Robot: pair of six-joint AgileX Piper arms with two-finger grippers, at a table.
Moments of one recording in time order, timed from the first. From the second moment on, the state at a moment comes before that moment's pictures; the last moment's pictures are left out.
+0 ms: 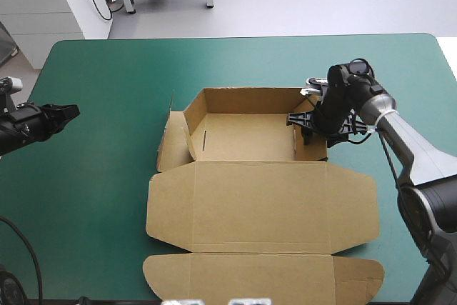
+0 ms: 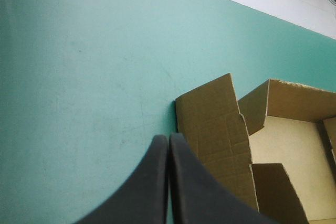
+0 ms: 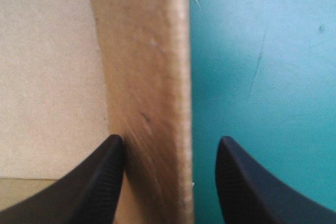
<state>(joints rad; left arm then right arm) 0.56 1.32 -1.07 -1.07 1.00 0.86 0.26 1.83 -1.55 0.09 1.21 0.33</state>
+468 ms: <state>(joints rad) 0.55 1.33 -1.07 -1.06 0.98 0.86 0.26 1.86 -1.61 0.10 1.23 0.24</state>
